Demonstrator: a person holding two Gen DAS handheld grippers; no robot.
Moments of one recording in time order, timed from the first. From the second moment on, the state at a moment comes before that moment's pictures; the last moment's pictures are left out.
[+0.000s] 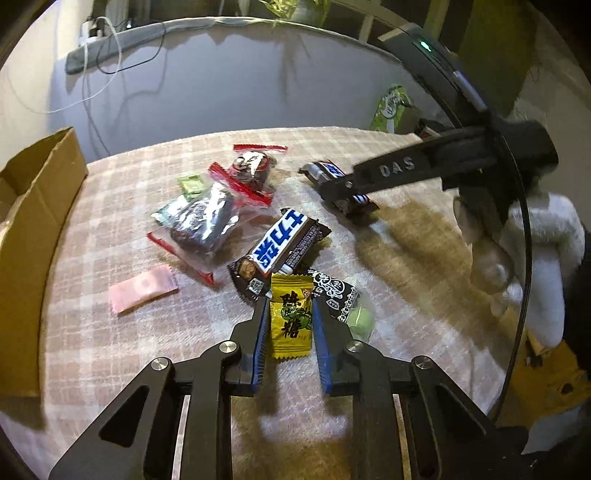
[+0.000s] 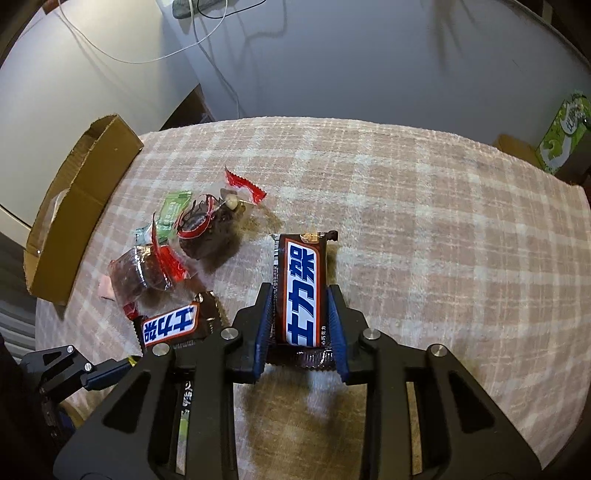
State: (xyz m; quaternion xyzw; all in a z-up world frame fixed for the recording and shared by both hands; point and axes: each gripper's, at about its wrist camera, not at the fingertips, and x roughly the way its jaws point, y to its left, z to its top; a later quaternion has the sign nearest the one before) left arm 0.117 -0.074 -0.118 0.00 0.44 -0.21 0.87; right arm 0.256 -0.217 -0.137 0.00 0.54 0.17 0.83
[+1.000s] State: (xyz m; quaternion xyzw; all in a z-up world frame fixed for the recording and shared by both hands) left arm 0.119 -0.055 -0.111 -0.02 0.43 -0.18 0.89; right arm 0.231 -0.224 -0.118 0.02 0.52 0.17 0.84
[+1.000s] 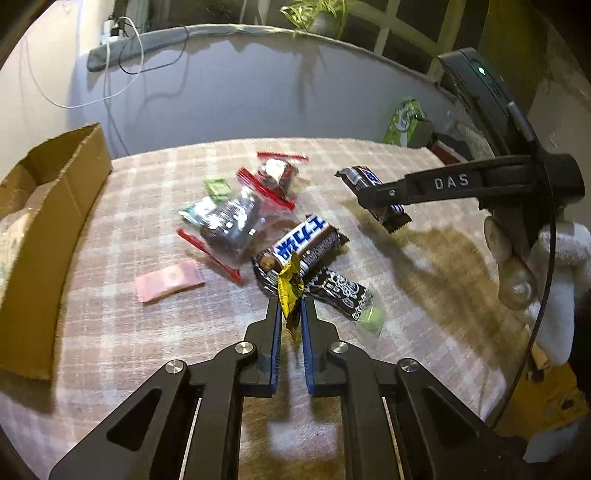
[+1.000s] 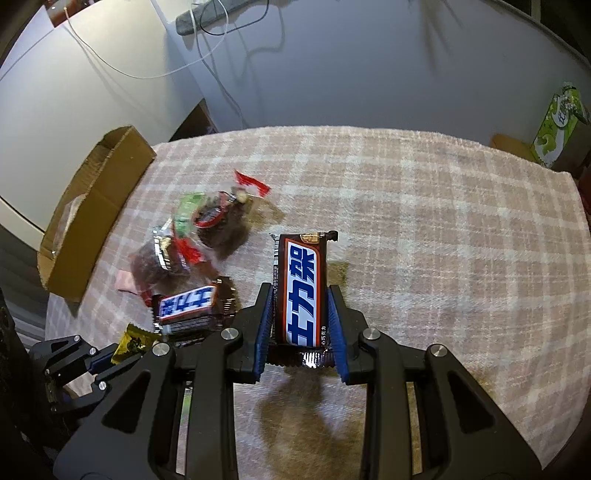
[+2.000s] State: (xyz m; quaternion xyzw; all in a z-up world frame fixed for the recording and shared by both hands) left arm 0.117 0.080 -0.049 -0.06 0.35 -0.05 0.93; right arm 0.250 -0.065 -0.046 -0.03 0.45 0.29 0.84
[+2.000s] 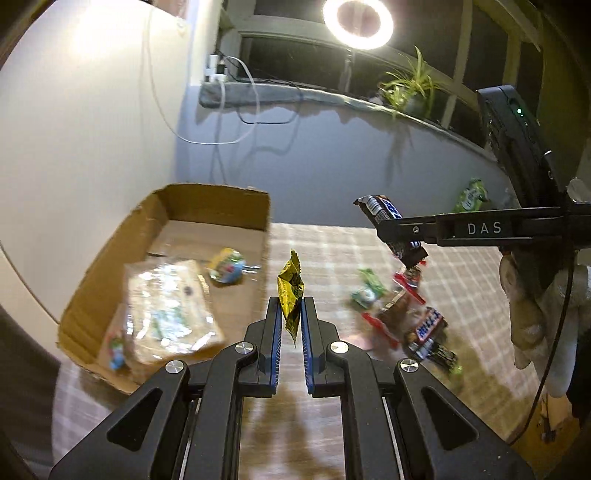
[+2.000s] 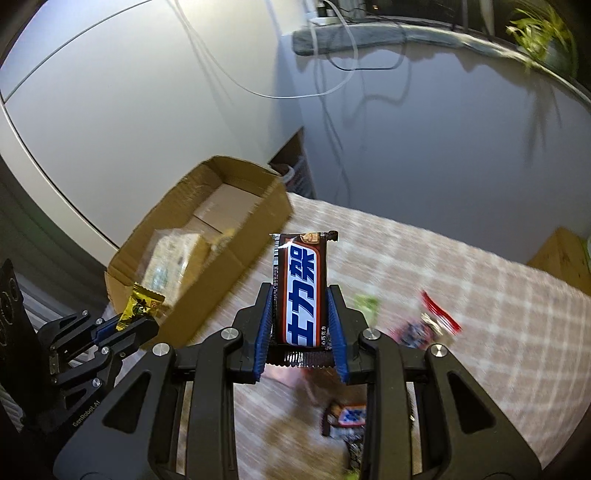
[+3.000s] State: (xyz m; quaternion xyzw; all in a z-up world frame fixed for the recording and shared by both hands) left arm 0.134 0.155 -0.062 -0.09 0.35 0.00 0.93; right arm 0.292 0.071 -0.068 -0.08 0.47 0.35 0.81
